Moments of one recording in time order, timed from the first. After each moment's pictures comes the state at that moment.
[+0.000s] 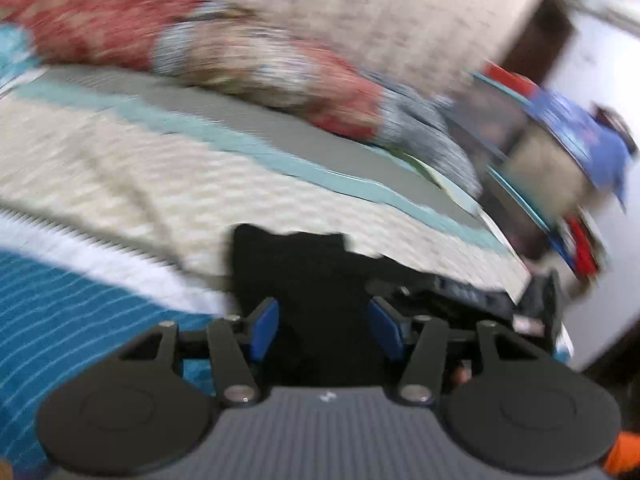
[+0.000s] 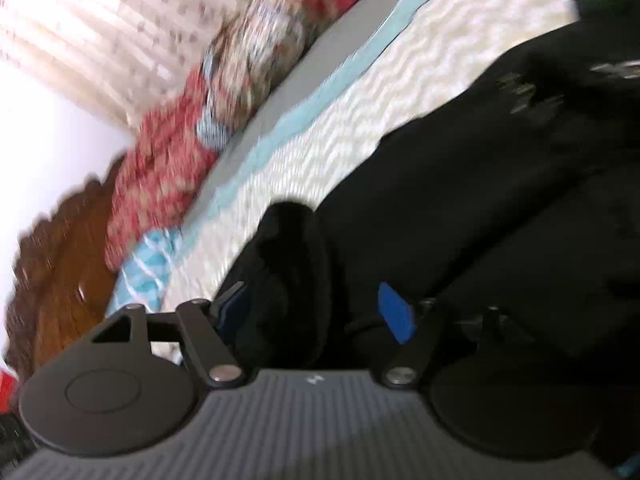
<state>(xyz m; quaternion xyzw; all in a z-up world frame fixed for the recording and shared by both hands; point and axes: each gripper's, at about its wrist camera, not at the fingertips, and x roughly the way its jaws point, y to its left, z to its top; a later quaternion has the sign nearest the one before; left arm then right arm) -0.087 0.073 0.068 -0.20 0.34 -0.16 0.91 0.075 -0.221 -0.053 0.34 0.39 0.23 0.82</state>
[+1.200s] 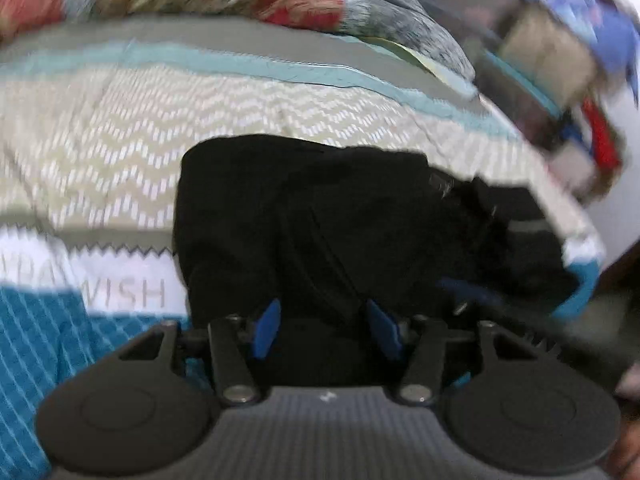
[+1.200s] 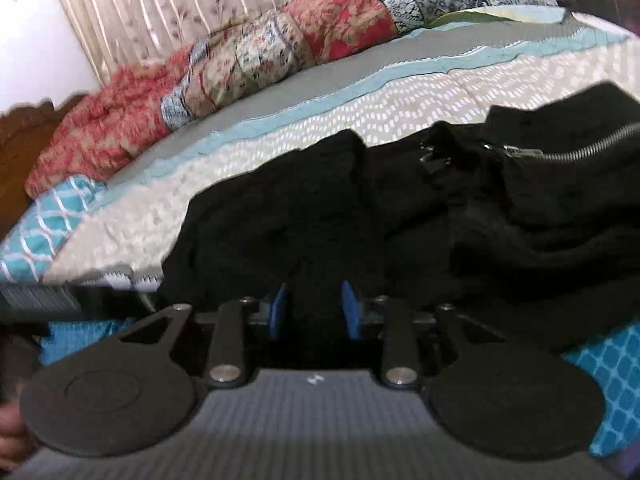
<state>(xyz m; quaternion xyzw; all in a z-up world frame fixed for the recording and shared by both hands) -0.029 -0.051 0.008 -0.05 0.44 -0.21 0.87 0.025 -0.252 -0.041 0.18 0.33 0.14 0.92</state>
